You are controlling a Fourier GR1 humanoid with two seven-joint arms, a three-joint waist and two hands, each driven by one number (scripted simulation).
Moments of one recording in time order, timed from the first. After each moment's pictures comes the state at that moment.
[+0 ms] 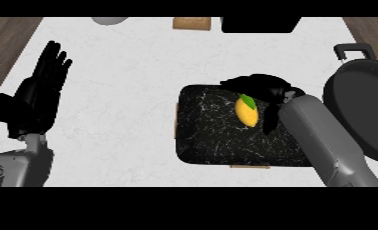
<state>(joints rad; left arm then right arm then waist) -0.19 0.26 0.07 -1.63 0.14 0.16 0.22 -0.65 -0.30 0.34 -0.89 0.91 0.48 -0.49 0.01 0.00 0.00</state>
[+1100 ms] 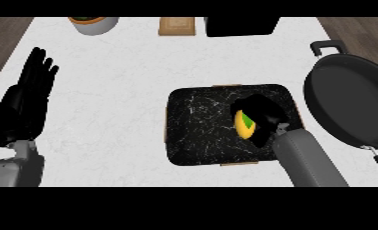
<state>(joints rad) -0.15 0.25 0.13 -1.66 0.10 0.17 0.24 -0.39 -0.17 0.25 -1.06 1.04 0.27 -0.26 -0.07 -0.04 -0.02</state>
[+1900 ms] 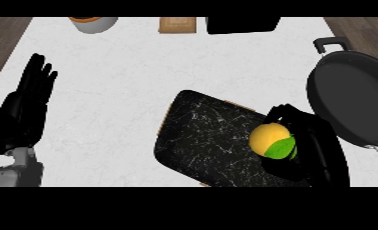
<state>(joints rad) -0.11 0.25 0.13 -1.67 0.11 0.16 0.21 0.06 -0.01 0.19 -2.00 1.02 0.07 0.20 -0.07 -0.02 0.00</state>
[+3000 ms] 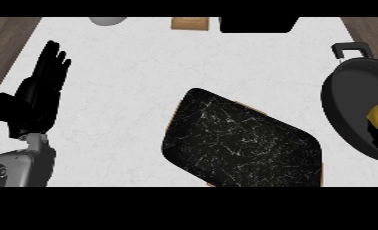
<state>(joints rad) -0.20 0.22 0.11 -1.64 0.09 0.14 0.23 -0.05 -0.19 -0.46 -2.04 0.57 0.13 0.24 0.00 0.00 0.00</state>
